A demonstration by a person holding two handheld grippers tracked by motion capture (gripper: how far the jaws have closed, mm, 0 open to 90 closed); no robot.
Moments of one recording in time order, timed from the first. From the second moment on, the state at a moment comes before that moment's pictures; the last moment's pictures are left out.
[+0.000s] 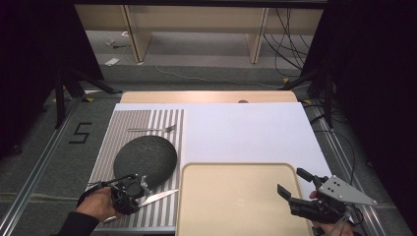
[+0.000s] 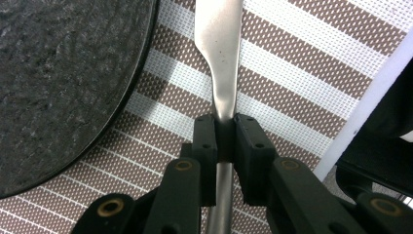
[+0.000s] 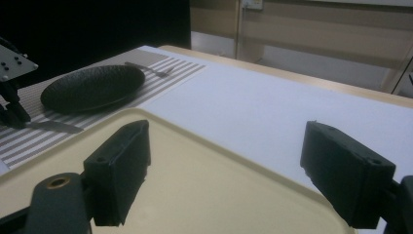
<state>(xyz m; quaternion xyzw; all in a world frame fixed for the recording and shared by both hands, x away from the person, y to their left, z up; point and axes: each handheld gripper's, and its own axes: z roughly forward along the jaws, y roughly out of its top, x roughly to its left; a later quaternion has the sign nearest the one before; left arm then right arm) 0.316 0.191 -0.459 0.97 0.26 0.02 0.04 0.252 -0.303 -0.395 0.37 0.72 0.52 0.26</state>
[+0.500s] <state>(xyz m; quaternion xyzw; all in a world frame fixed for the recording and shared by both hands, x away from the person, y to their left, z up) 0.314 0.196 -0.448 0.95 0.29 0.02 0.06 0.253 -0.304 -0.396 0.37 0.72 0.52 0.26</state>
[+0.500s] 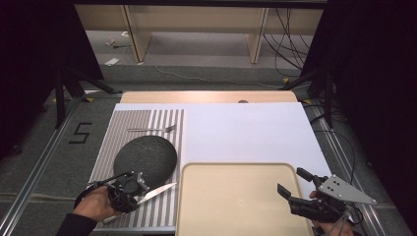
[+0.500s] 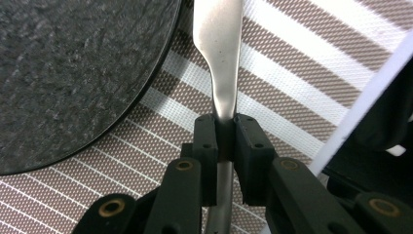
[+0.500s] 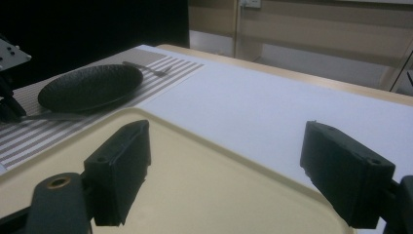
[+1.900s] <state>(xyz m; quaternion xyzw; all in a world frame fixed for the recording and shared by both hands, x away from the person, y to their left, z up) 0.306 0.121 -0.383 0.93 0.26 -0.03 0.27 0.252 -0.304 -0.395 0.37 0.72 0.53 0.26</state>
